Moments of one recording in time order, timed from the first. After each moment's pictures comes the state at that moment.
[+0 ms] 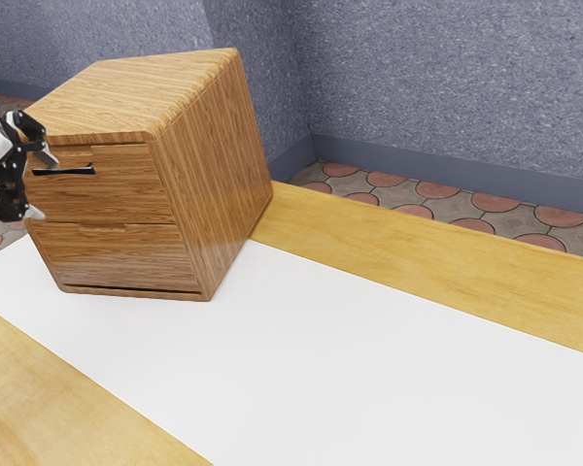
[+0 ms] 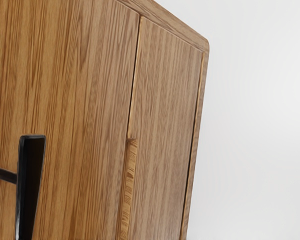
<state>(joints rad) -0.70 -0.57 0.94 -1.85 0.61 1.98 1.23</state>
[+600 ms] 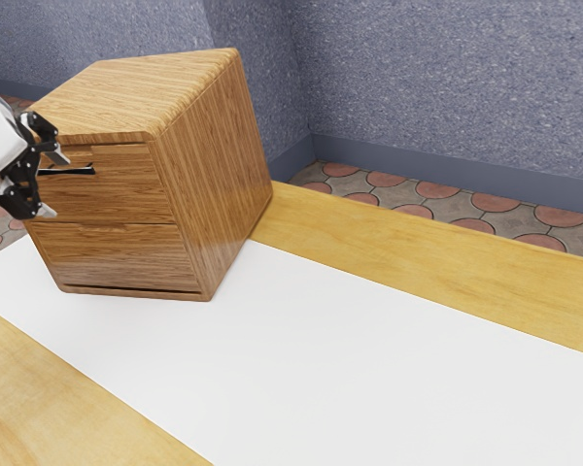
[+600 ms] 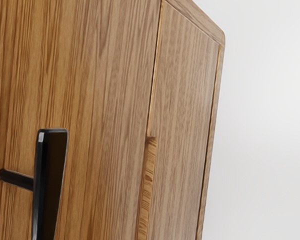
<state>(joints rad) -0.85 -0.55 1.09 -1.79 0.63 2.00 1.24</state>
